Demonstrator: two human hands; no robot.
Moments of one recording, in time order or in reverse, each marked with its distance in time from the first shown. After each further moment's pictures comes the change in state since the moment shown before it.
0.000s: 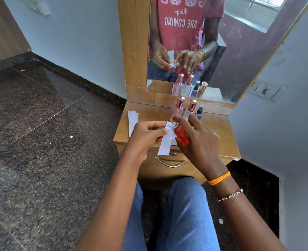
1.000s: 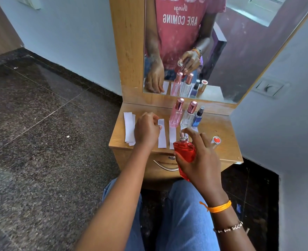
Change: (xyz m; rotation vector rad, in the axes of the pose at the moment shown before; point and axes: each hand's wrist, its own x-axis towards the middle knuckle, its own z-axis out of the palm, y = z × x) left_hand 0.078 -0.031 0.017 0.823 0.333 0.310; right_hand -0.032 0.001 0.017 0.383 0.012 0.266
